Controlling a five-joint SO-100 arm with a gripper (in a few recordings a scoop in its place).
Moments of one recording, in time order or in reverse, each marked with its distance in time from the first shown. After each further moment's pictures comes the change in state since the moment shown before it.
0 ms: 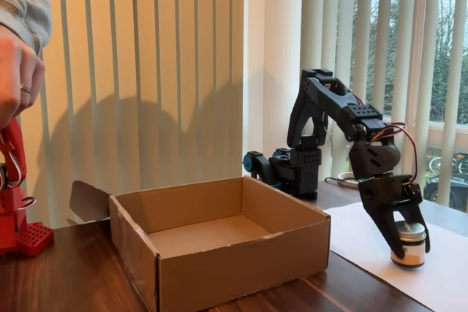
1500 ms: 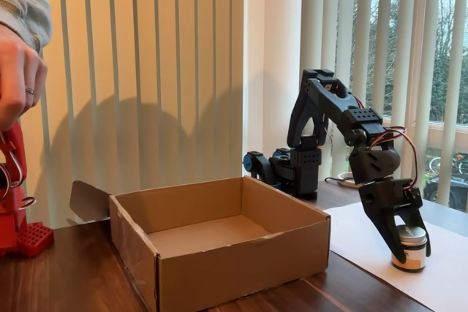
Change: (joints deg) arm -0.2 -0.8 1.8 -3.6 -1.3
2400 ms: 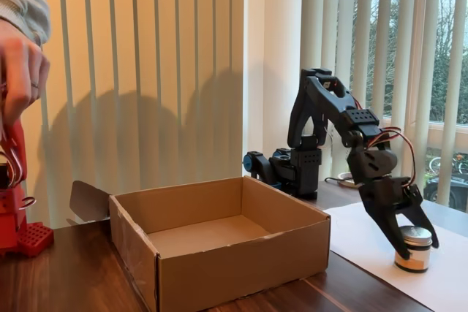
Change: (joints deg) arm -1.1 6.3 8.6 -8.4 -0.1
